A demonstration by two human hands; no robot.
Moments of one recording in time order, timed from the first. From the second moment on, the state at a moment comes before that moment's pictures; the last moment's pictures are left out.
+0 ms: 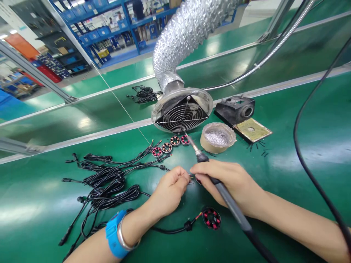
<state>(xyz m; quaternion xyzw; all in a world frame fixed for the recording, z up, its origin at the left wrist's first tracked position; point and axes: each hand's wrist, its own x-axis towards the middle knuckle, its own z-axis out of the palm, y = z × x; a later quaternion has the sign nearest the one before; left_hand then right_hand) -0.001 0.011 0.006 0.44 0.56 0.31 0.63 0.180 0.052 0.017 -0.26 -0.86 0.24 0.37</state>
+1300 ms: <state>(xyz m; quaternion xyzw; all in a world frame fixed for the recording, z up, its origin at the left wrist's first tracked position) 0.002 0.013 0.018 0.40 0.59 0.29 0.64 0.176 0.049 0.006 -0.30 -0.82 0.32 0.37</state>
